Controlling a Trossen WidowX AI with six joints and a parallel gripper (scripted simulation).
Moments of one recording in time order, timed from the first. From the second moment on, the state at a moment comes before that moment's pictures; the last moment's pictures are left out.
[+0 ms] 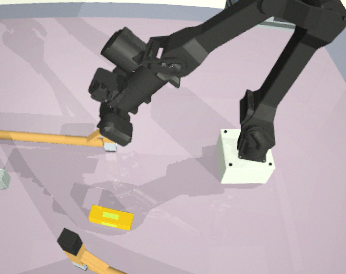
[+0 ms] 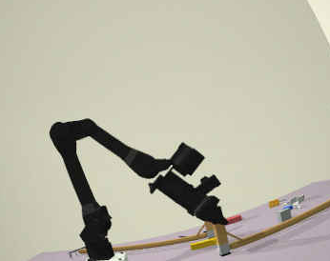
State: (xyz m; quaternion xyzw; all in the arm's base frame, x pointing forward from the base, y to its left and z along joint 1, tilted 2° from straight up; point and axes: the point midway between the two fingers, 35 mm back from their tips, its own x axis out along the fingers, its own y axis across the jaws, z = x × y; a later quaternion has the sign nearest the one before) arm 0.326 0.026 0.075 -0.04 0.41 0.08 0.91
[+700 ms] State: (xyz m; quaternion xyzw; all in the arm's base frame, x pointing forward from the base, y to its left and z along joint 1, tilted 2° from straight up) arm 0.321 0.043 0.076 -0.03 0.41 0.08 0.91
